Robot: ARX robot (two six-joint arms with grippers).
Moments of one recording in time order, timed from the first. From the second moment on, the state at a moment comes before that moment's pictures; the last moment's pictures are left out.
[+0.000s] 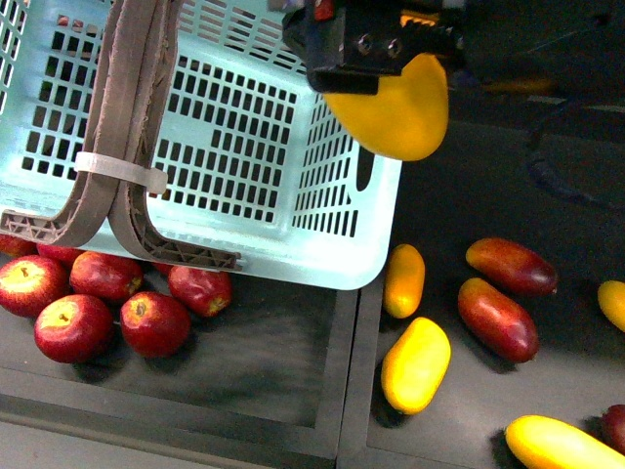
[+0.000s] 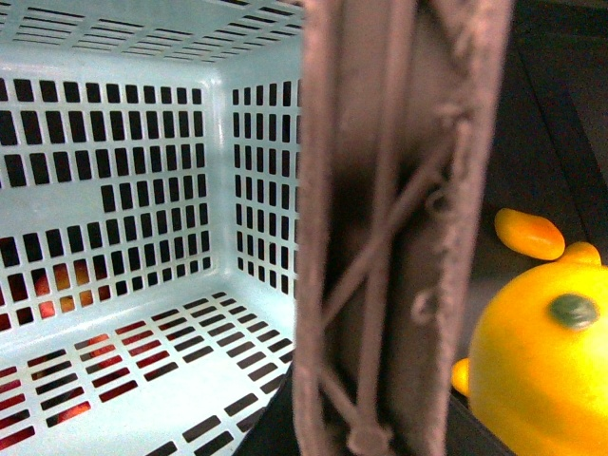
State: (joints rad) left arm -0.38 1.54 1.08 -0.12 0.08 -0.19; right arm 0.55 1.56 0.73 0.47 -0.17 0.25
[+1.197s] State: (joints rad) left arm -0.38 1.54 1.08 -0.12 0.08 -0.19; right arm 0.23 0.99 0.46 0.50 0.13 0.26
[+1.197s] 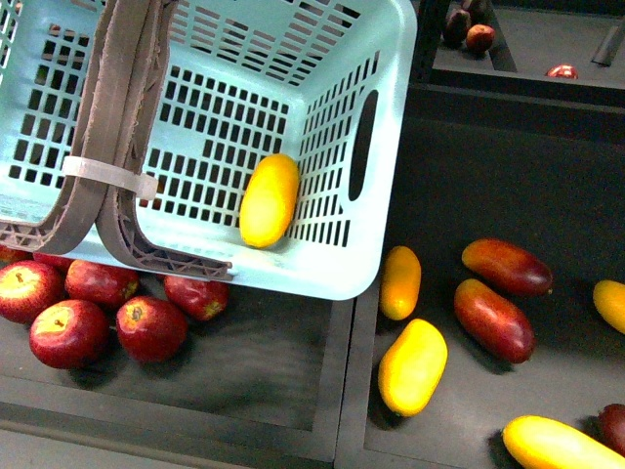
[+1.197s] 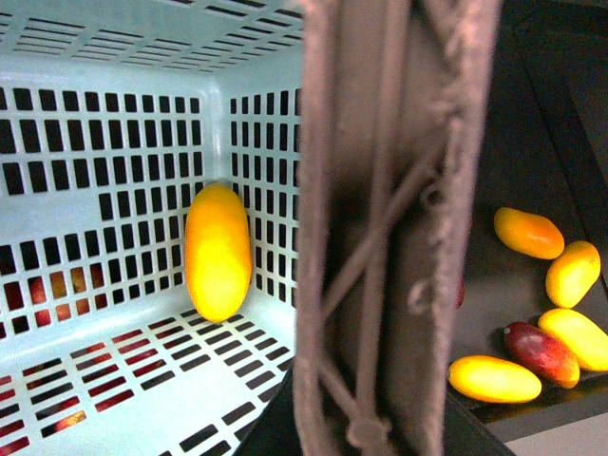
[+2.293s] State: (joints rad) left arm -0.38 1.54 1.08 -0.12 0.08 -0.19; right arm 0.00 0.25 0.04 0.21 0.00 0.01
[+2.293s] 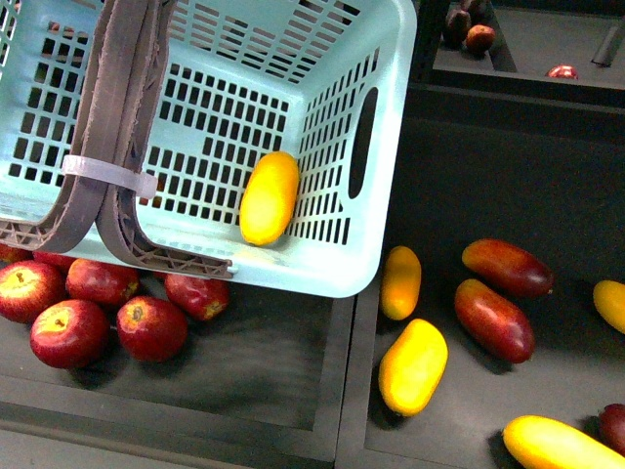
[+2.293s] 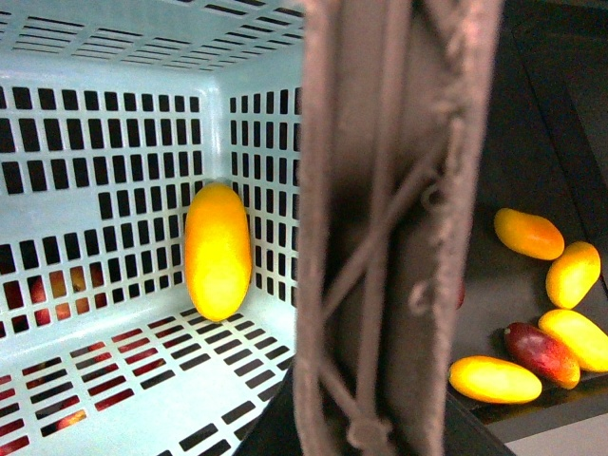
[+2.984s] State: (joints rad) left arm -0.38 1.54 1.08 -0.12 0.08 -0.19; right arm 0.00 0.01 0.01 0.00 0.00 0.00
